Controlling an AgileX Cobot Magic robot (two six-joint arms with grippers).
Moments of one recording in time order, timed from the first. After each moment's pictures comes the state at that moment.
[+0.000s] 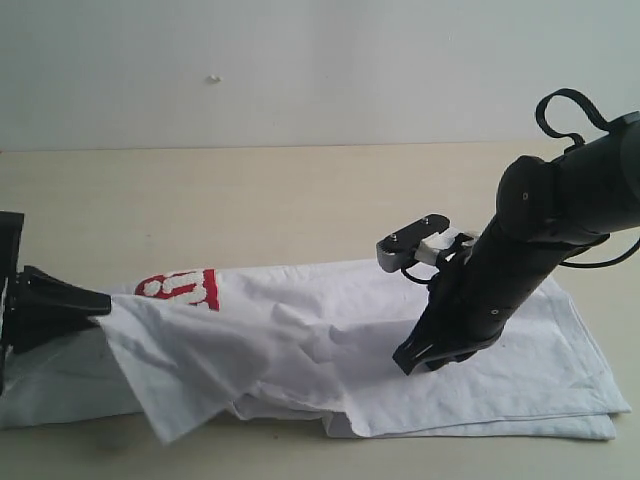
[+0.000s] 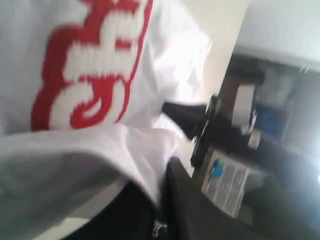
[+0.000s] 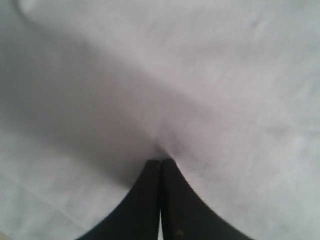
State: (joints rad) left arm 0.25 1.78 -0.61 -1.43 1.18 0.88; right arm 0.27 1.90 -0.94 0.35 0.55 -0.53
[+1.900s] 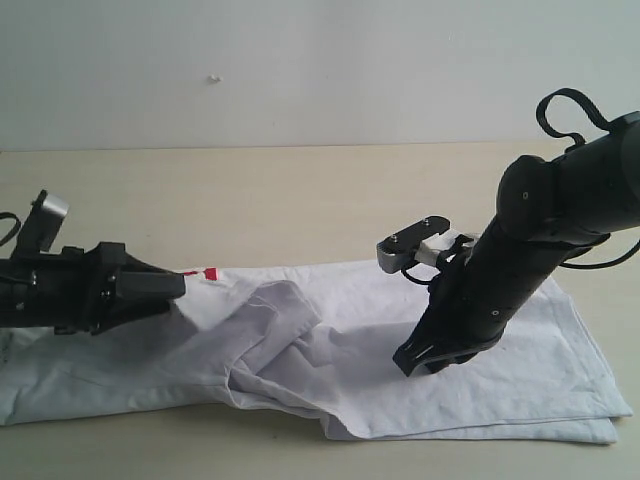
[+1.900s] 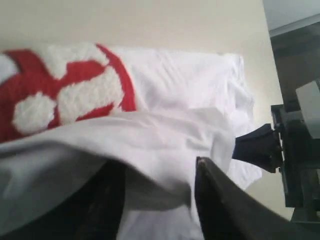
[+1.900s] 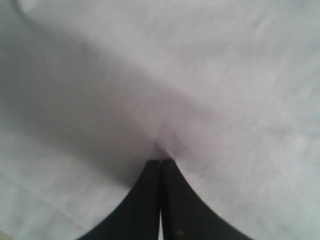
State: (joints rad) left arm 0.01 1.91 -0.68 -1.74 0.97 1.53; right arm 0.27 1.90 -0.94 0.36 0.56 -0.53
